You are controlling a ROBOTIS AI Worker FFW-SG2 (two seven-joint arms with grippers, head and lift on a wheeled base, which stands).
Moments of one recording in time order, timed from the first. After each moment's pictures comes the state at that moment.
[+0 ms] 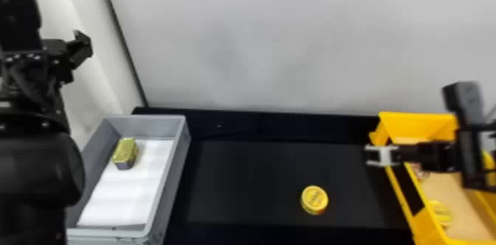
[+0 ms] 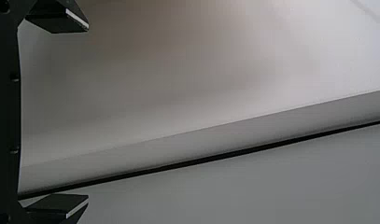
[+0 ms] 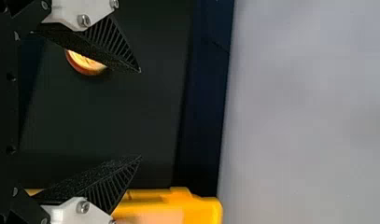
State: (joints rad) left arm -0.13 0.00 0.11 -2.28 -0.34 0.86 0.20; right arm -0.11 -0.36 -0.13 -2.08 -0.11 1.49 0.45
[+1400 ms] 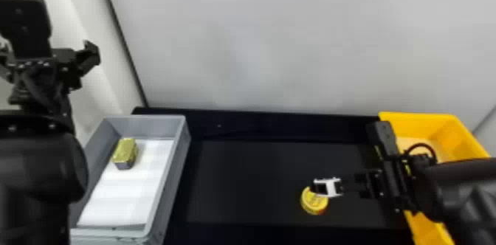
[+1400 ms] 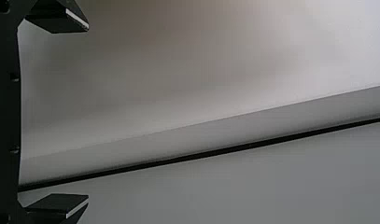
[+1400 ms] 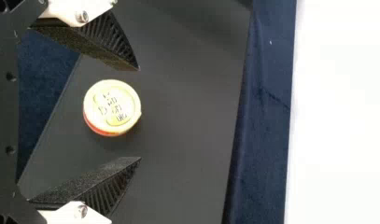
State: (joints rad) left arm -0.14 0.00 0.13 -2.22 -0.30 0.84 0.18; right arm -0.14 -0.27 0.07 -1.72 -0.04 1.25 0.52
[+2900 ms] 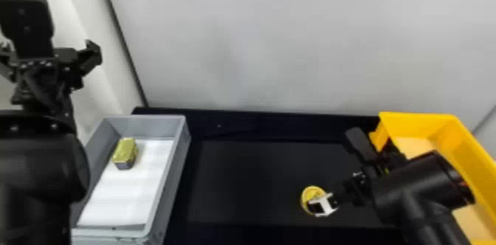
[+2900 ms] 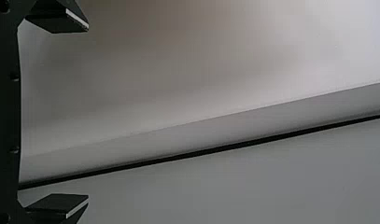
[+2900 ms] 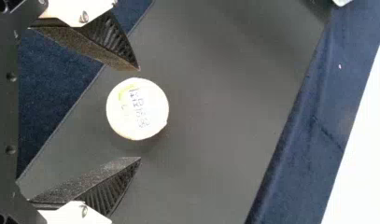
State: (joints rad) left arm -0.14 0.00 0.12 -2.22 -0.30 0.83 0.18; right arm -0.19 -0.16 0.16 -1.56 0.59 1.13 0.97
